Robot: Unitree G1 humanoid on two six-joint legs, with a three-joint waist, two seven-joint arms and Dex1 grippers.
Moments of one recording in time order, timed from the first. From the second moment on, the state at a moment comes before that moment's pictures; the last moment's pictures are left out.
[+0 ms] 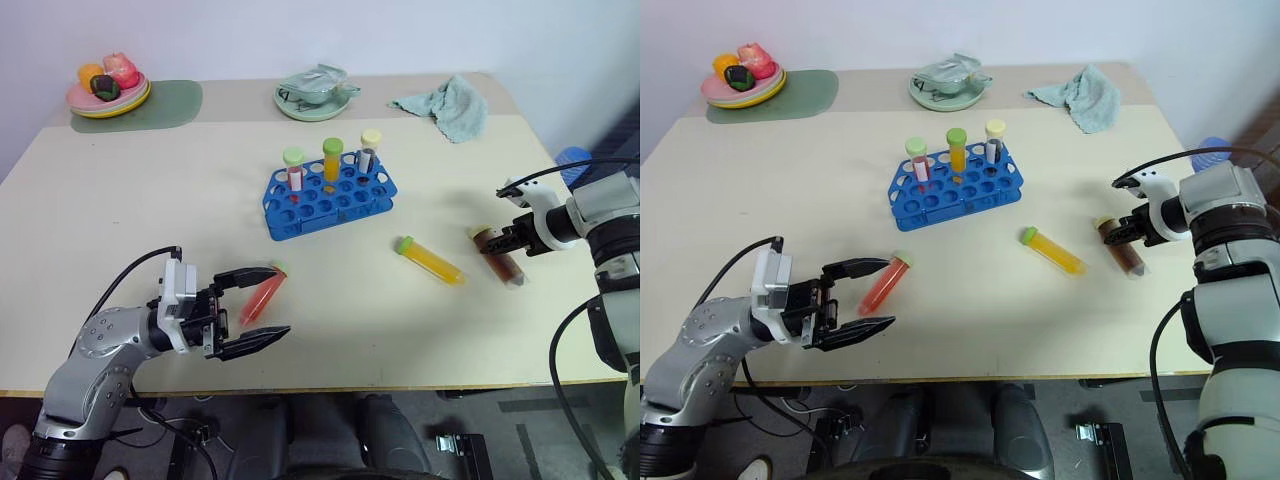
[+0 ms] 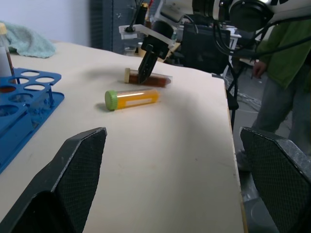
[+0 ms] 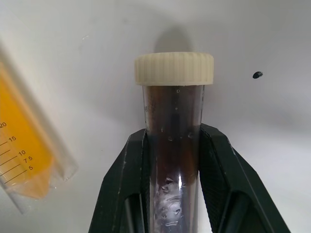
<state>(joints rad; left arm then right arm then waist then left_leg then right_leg) 0.04 0.64 0.10 -0.38 -0.71 0.23 -1.14 -1.09 -0.85 0.34 0.92 -0.06 1.02 1.22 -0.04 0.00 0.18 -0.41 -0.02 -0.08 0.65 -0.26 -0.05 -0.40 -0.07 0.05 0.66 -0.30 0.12</state>
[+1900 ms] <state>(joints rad) 0.02 0.51 0.26 -0.36 -0.69 0.21 -0.81 -0.83 -0.11 -0.24 0.89 0.26 -0.46 0.64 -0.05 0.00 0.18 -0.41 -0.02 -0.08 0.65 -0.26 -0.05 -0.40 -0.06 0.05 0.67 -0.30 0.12</state>
